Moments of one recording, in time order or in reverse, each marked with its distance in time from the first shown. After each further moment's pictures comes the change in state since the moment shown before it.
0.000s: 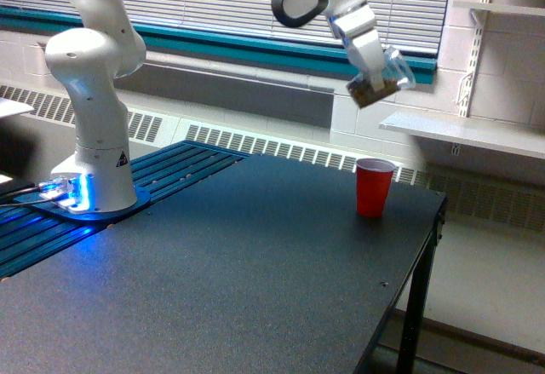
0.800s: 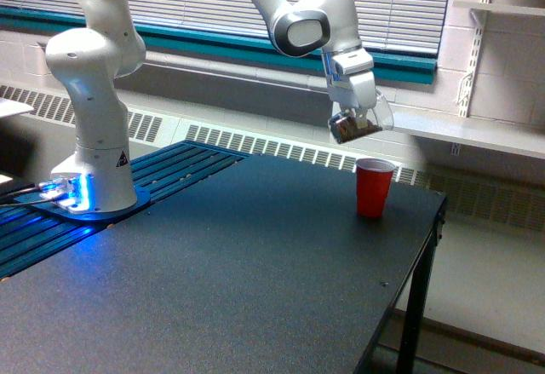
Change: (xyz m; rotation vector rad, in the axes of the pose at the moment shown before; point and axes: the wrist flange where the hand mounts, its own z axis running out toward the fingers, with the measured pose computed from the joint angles) arm -0.047 0.009 0.064 -0.124 -0.134 -0.179
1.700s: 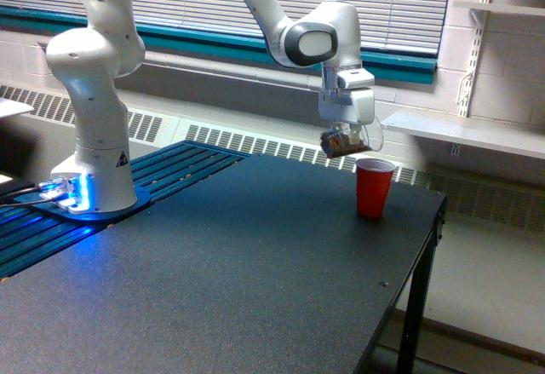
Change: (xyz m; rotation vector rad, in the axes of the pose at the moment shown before) arm -0.017 -0.012 0.036 -0.129 -0.084 -0.126
